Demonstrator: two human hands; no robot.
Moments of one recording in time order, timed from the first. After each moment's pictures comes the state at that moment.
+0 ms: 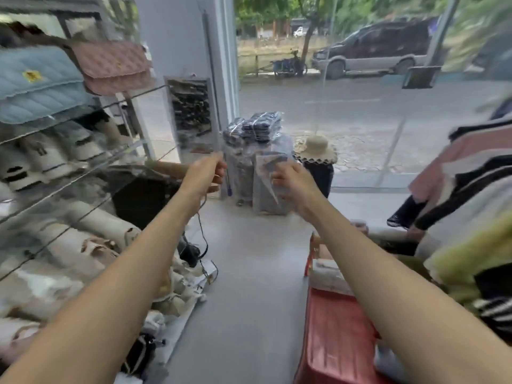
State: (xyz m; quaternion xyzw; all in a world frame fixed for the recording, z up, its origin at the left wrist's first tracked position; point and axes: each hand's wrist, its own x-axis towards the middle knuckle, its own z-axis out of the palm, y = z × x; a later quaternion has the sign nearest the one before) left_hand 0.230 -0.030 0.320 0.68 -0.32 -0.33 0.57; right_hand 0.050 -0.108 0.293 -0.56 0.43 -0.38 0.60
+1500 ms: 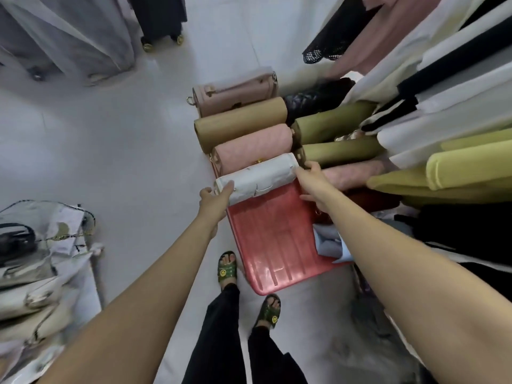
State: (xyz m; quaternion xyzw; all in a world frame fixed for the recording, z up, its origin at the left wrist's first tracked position) left_hand 0.067 -0.284 -0.122 0.72 -0.22 -0.63 0.17; right_hand -0.152 -0.294 -0.092 -0.22 0.82 -0.18 0.50
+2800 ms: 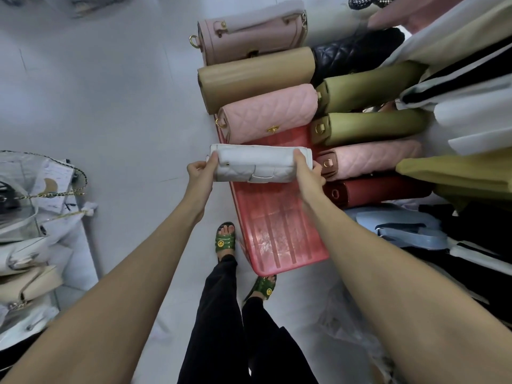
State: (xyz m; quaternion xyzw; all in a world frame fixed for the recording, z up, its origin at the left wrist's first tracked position) left_hand 0.101 -0.279 -0.192 0.71 -0.21 -0.64 0.22; right_hand -0.113 -0.273 -0.167 -0.08 0.83 -0.24 0.50
